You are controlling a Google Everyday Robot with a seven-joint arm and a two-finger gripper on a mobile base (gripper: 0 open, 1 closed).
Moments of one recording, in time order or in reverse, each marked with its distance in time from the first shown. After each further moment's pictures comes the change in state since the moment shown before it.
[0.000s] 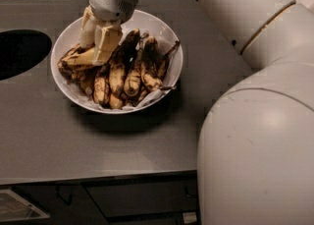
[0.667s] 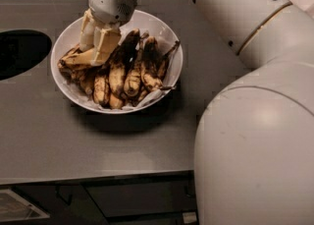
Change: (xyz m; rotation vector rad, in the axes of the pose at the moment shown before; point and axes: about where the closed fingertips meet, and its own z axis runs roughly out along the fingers) arm 0.000 -0.003 0.007 -0.011 -0.010 -0.010
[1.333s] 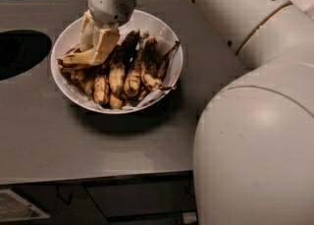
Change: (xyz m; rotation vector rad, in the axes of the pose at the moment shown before) arm 0.000 0.000 0.000 0.001 0.000 0.000
